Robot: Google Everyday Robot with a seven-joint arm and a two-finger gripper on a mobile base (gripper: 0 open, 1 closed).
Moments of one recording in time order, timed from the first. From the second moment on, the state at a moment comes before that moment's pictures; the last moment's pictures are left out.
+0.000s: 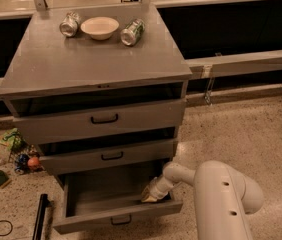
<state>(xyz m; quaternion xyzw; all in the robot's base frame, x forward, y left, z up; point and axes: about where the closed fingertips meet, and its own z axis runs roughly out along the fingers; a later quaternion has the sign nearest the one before) 0.574 -0.018 0.144 -0.70 0.65 0.24 0.18</state>
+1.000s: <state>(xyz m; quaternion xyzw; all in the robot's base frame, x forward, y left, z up) 0.540 -0.020 0.145 -0.69 0.66 0.26 0.15</state>
